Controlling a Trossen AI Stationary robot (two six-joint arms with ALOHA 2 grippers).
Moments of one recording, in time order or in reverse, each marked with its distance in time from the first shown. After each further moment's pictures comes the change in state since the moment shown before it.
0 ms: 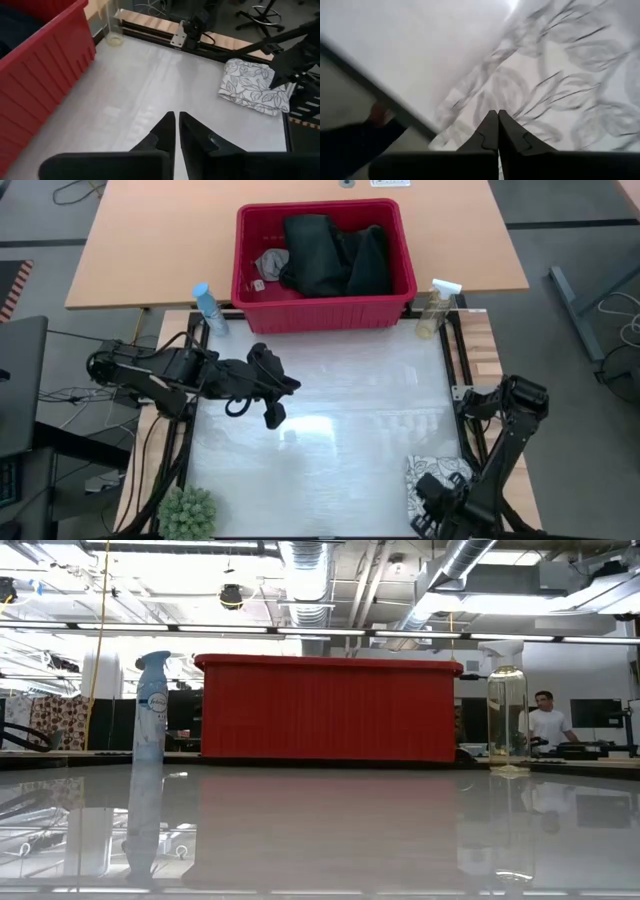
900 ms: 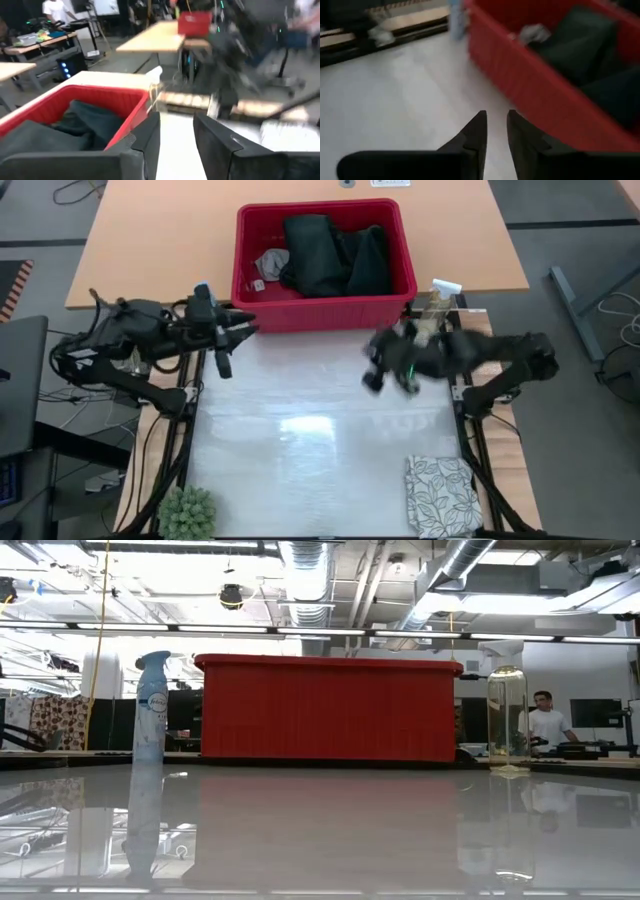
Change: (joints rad) left arm 0.165 -0.296 0.000 0.148 -0.020 0.428; right arm -0.922 -0.358 0.329 0.105 0.523 -1.529
